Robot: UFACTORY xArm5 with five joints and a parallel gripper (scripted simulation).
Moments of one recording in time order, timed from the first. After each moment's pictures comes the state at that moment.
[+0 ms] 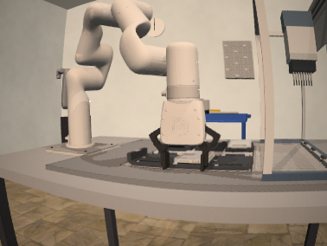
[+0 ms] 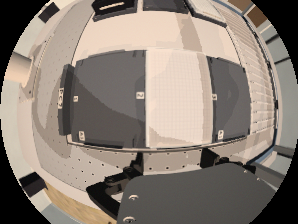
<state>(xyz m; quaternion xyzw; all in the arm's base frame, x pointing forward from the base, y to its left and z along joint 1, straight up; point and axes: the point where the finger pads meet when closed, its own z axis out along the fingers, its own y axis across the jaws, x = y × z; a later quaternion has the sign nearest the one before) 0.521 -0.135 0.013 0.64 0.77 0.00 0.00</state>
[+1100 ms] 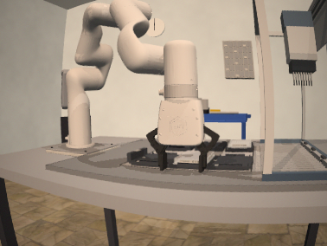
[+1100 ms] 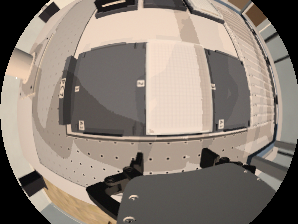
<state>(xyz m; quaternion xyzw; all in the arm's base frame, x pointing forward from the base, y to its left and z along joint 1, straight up) 0.524 -0.151 0.014 0.64 0.77 0.00 0.00</state>
